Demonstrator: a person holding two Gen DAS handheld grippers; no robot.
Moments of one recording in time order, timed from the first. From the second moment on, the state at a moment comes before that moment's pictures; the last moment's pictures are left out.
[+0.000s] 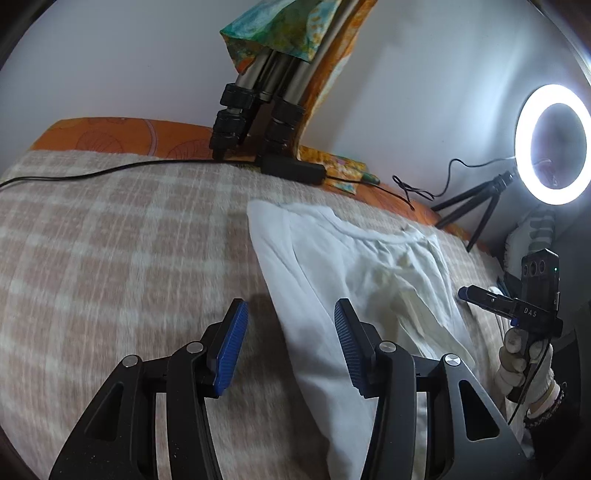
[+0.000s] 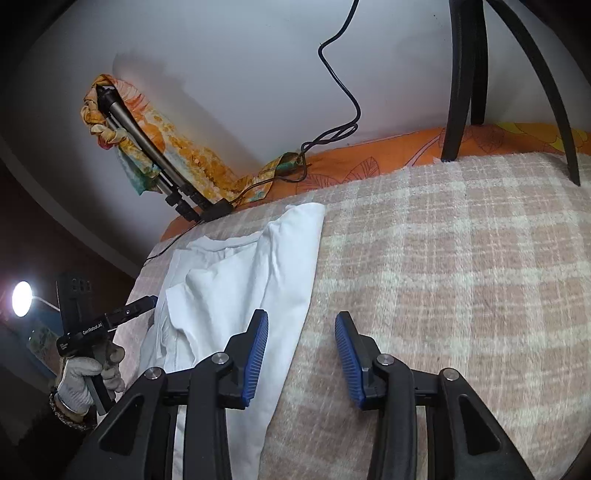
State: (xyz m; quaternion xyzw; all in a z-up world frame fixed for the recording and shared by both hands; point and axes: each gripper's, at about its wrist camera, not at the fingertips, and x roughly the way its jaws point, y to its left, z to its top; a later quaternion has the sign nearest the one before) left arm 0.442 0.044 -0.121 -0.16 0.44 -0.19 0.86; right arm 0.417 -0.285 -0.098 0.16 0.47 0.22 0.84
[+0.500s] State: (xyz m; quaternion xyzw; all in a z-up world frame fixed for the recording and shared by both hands) left arm 0.505 0.037 -0.127 -0.20 0.44 -0.21 0.85; right arm 0.493 -0.270 -0.110 0.17 0.49 0.25 0.82
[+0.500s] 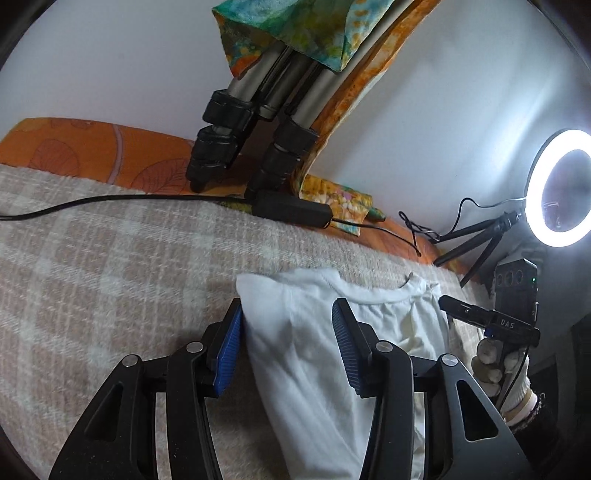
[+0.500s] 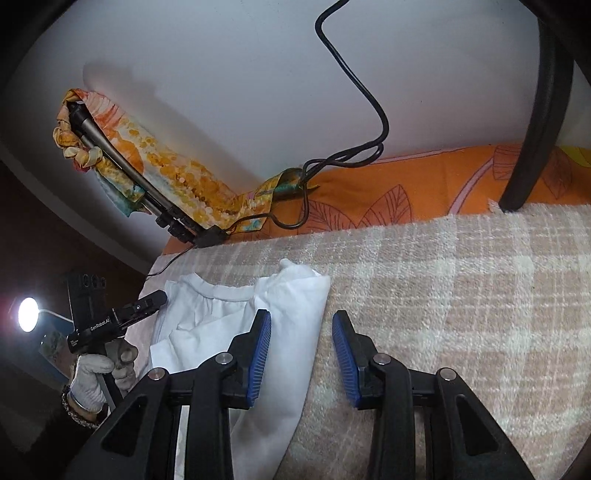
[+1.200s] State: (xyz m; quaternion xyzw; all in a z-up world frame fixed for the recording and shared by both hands) left arm 0.472 0.015 -0.077 -0.16 0.39 -0.24 0.87; right arm 0.471 -0.255 -0.051 0.15 0.44 0.27 0.85
